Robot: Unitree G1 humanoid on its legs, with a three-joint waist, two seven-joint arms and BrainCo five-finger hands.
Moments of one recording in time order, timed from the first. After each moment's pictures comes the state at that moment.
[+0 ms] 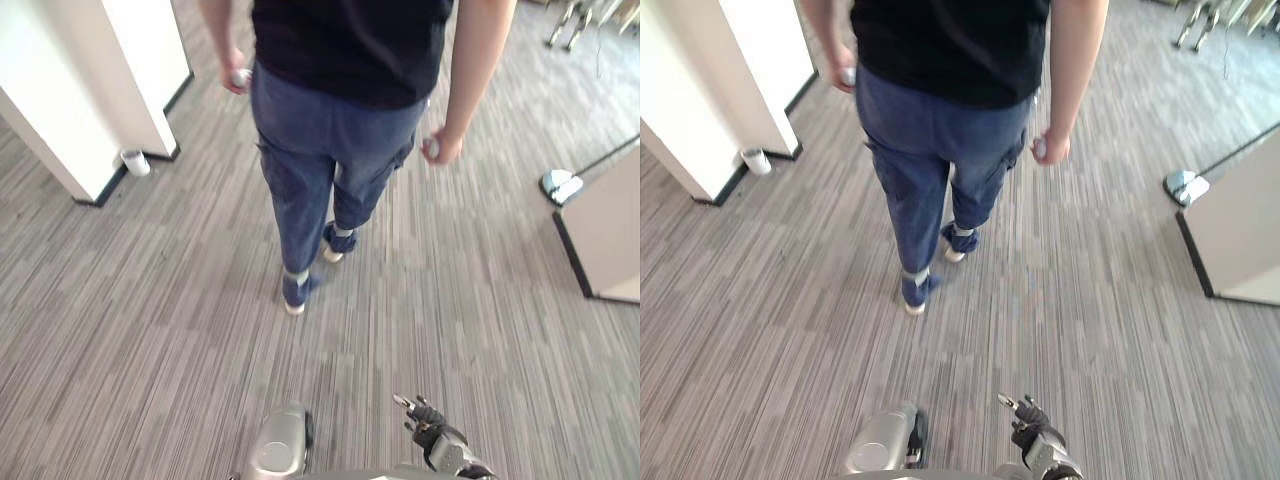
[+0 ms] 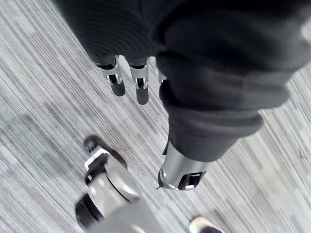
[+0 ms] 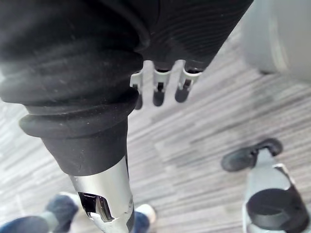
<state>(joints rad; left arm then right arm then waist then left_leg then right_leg) 0.25 0.03 0.39 1.02 -0.39 -0.04 0.01 -0.06 0.02 -0.28 1.18 0.34 -0.02 0.05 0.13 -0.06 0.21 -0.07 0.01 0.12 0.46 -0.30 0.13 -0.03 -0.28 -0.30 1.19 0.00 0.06</state>
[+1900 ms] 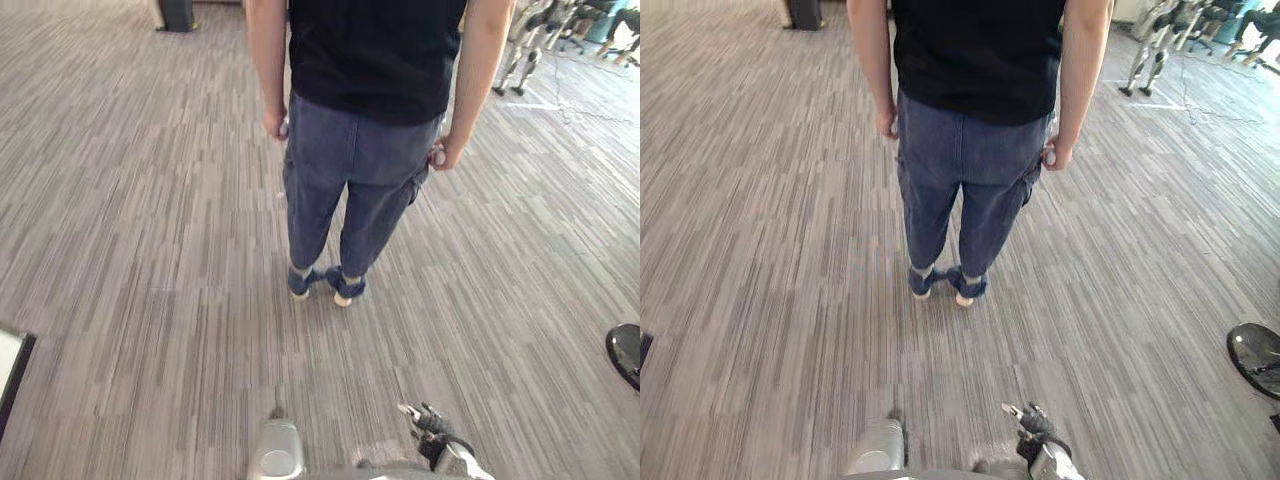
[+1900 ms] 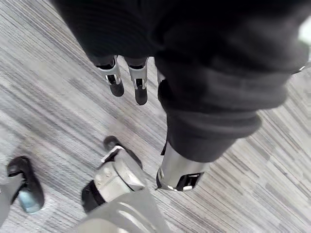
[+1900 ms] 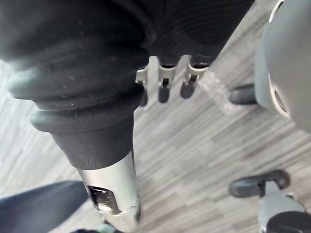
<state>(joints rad) 0.27 0.02 0.40 0.99 -0.39 -0.07 0.09 -0.02 0.03 -0.26 1.11 0.27 -0.02 0.04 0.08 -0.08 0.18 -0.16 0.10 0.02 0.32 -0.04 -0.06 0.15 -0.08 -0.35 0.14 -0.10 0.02</state>
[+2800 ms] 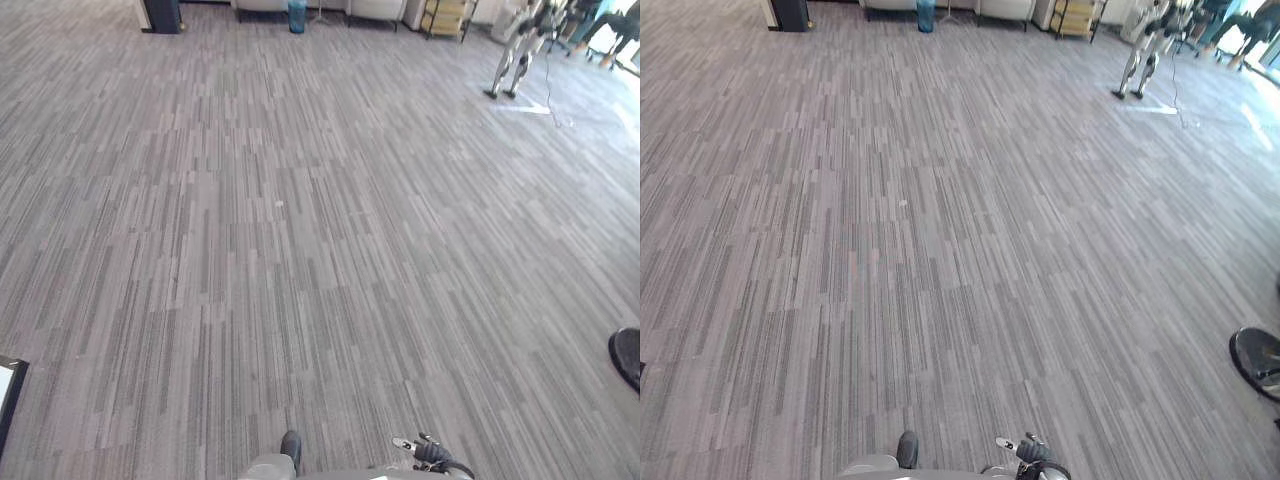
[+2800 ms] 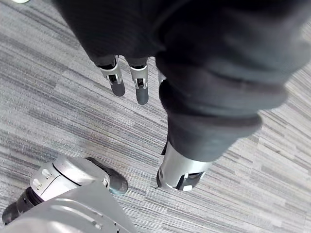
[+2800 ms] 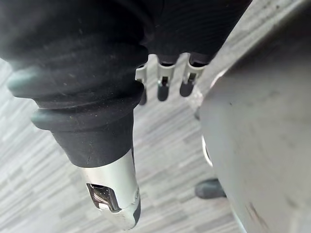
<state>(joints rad) 0.23 0.09 0.26 1.05 -0.31 -0.10 0.09 0.03 -0.01 -0.18 1.15 0.19 -0.03 0.02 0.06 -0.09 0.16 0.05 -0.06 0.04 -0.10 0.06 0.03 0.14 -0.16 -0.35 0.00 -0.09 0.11</state>
